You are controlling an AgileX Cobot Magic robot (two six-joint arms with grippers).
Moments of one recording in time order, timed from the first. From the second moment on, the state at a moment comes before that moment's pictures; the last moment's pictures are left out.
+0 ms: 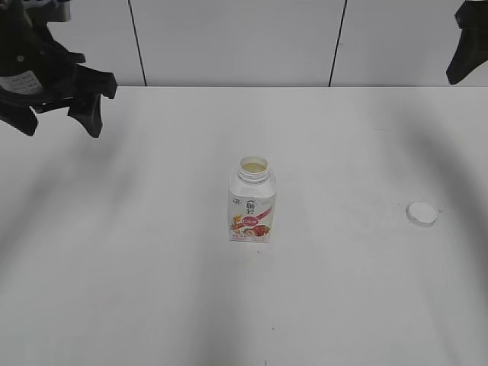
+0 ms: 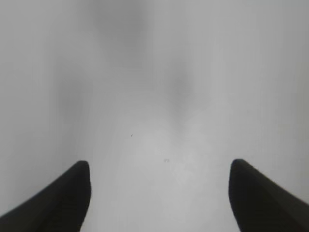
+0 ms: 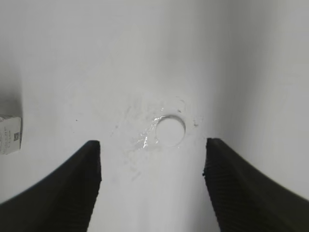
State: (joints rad) left arm -0.31 1.70 -1.35 0.20 1.01 -0.35; right arm -0.01 1.78 -1.62 0.22 1.22 -0.16
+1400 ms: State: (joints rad) left arm -0.31 0.33 -0.65 0.13 1.15 -0.28; right arm -0.01 0.47 -0.74 0.16 1.22 -0.16
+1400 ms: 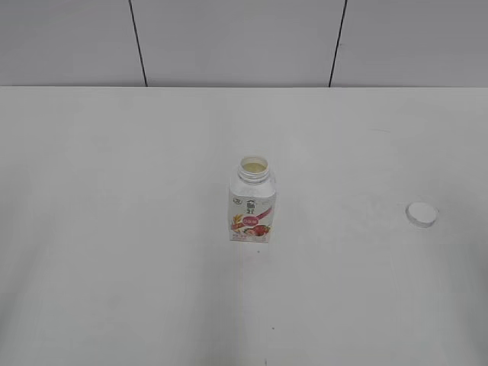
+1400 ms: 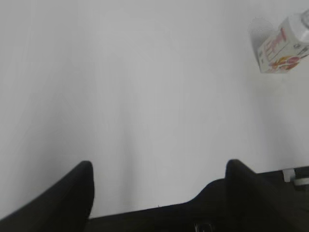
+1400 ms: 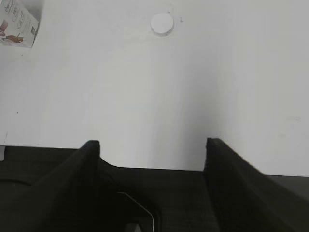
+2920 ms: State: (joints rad) left arm -0.29 -0.01 -0.52 0.05 1.06 -0.06; right arm -0.01 -0.01 -0.51 0.09 1.10 -0.17
